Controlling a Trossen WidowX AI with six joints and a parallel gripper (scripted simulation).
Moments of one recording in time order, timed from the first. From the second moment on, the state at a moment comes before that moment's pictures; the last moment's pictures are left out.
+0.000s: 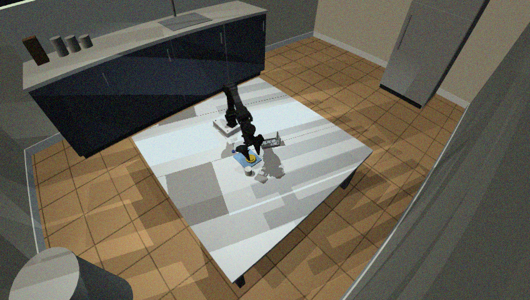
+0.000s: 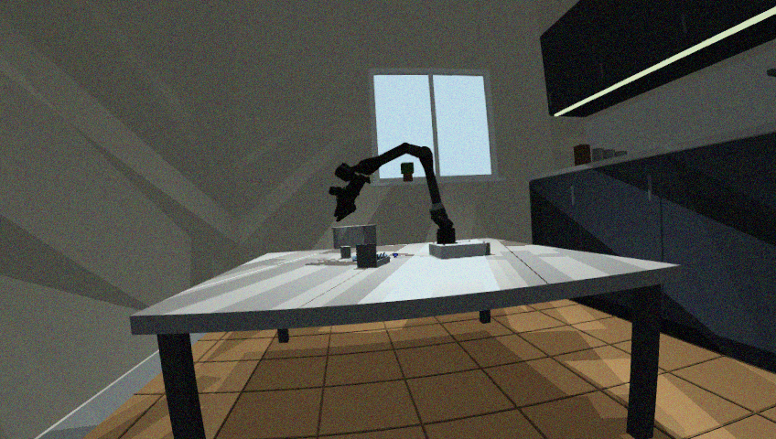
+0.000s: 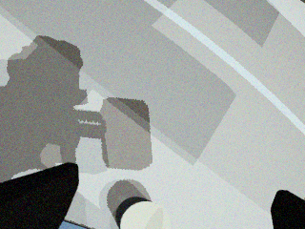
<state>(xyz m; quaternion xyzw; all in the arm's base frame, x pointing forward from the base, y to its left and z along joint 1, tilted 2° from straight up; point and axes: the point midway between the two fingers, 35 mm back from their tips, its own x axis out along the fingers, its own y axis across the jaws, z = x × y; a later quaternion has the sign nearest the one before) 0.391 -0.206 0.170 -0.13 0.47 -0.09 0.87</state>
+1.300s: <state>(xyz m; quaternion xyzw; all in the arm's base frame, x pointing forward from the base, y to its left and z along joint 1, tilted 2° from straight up) 0.316 -0.141 0.043 0.03 0.70 -0.05 0.72</state>
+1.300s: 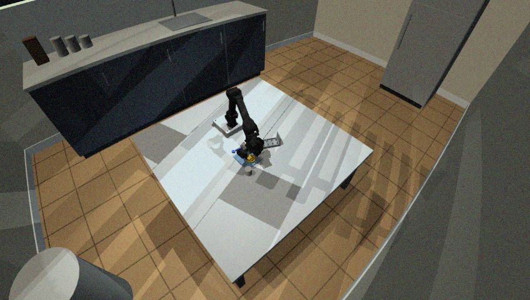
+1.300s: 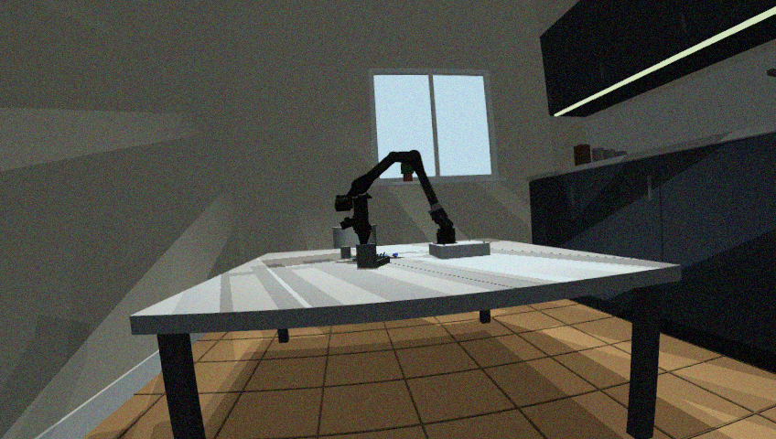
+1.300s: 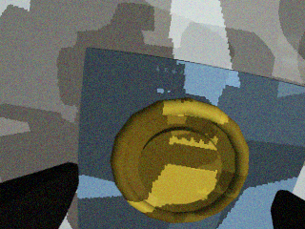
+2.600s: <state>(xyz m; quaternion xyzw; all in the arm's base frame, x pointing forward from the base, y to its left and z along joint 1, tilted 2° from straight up) 0.313 -0.143 0.006 0.03 0.70 -0.06 0.71</state>
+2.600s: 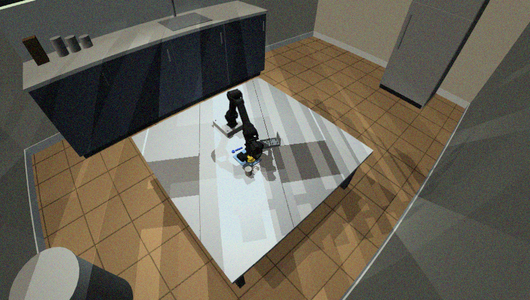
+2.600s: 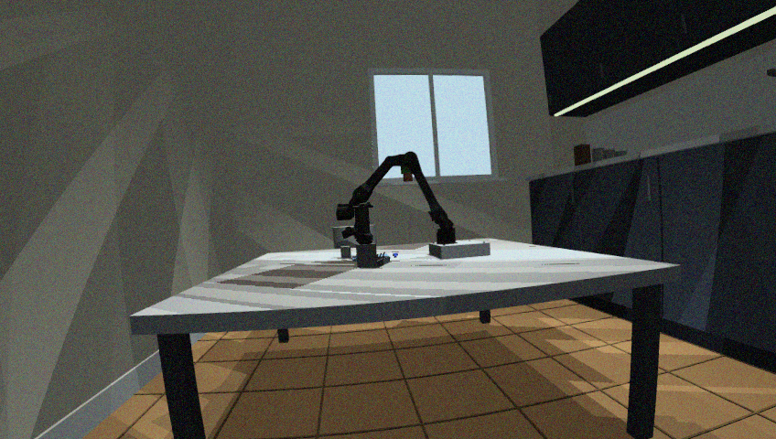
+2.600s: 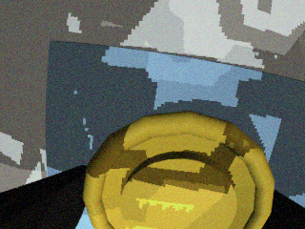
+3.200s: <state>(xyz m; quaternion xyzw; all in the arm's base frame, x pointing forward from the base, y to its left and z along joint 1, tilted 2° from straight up) 0.323 -0.145 0.058 0.03 0.70 -0.05 0.71</state>
